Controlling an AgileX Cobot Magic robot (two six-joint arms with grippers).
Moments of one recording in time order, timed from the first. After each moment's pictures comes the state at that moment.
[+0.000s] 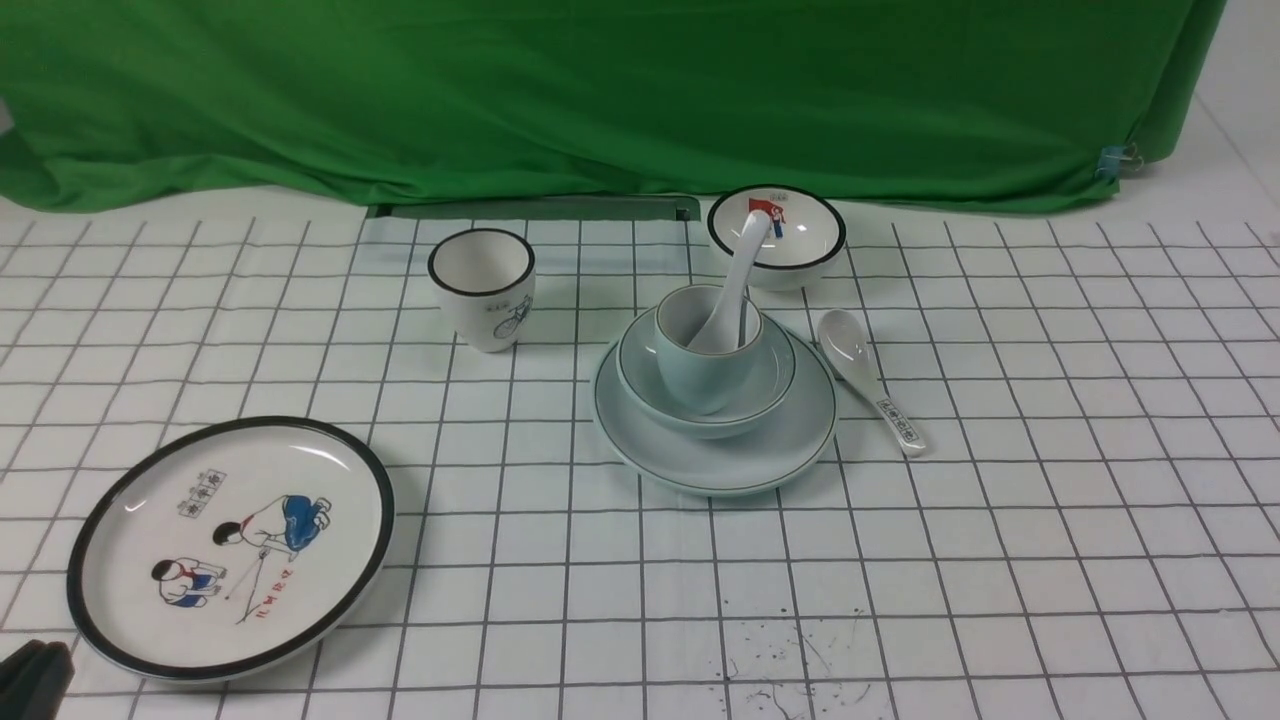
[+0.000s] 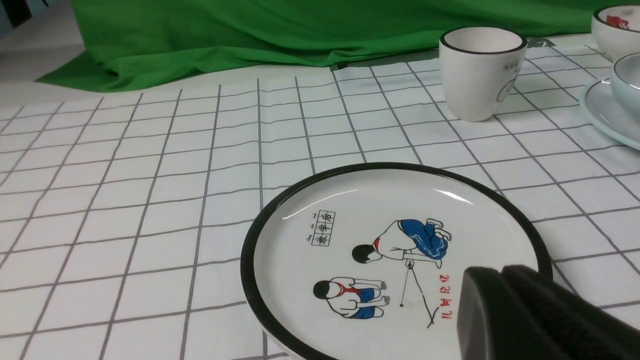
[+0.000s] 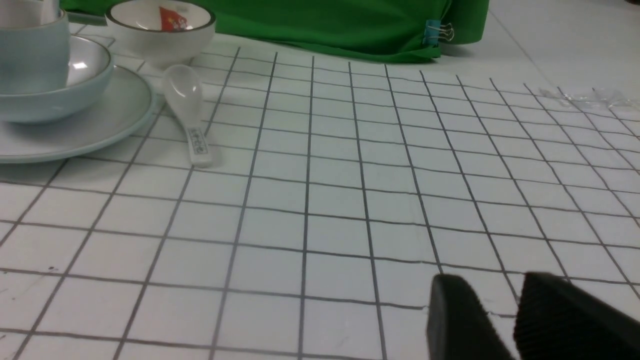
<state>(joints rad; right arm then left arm) 0.01 0.00 0.01 0.05 0.22 -0.12 0.01 0.00 0.01 -0.11 0.25 0.19</state>
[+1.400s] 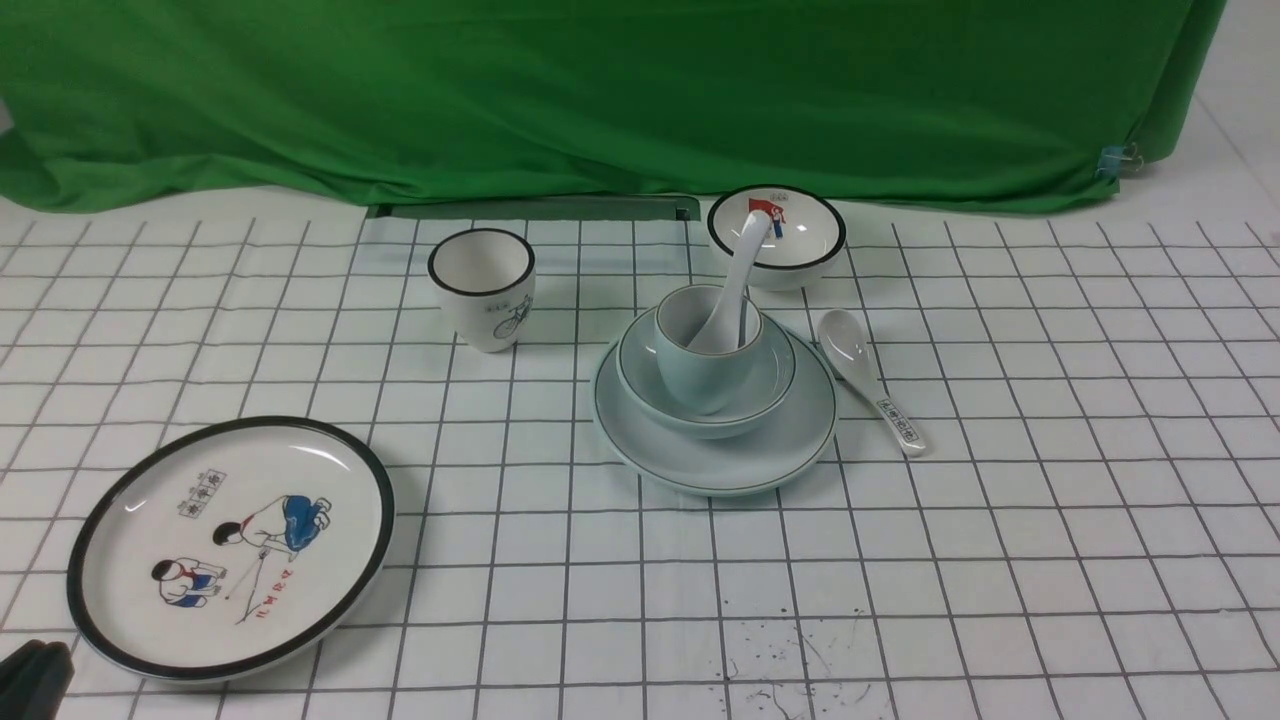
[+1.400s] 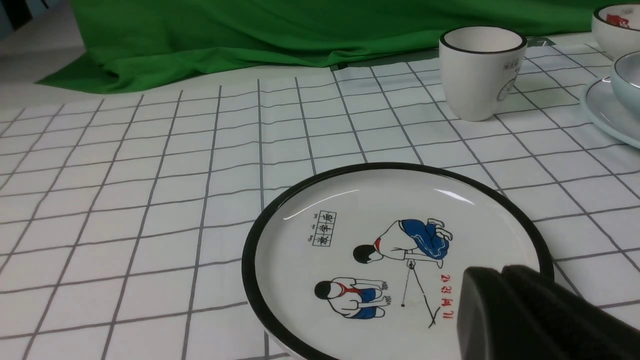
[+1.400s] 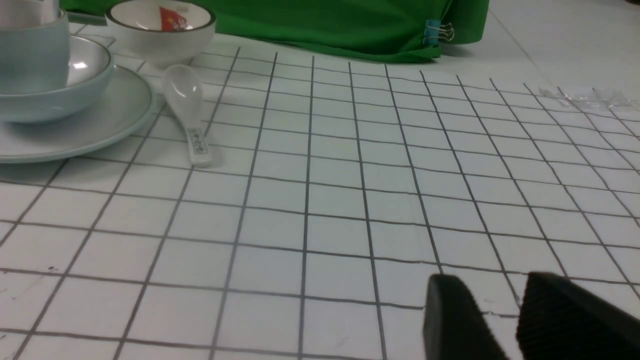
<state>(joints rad) 0.01 0.00 0.01 0.05 0.22 -0.12 0.01 0.00 0.01 -0.10 0.25 0.20</state>
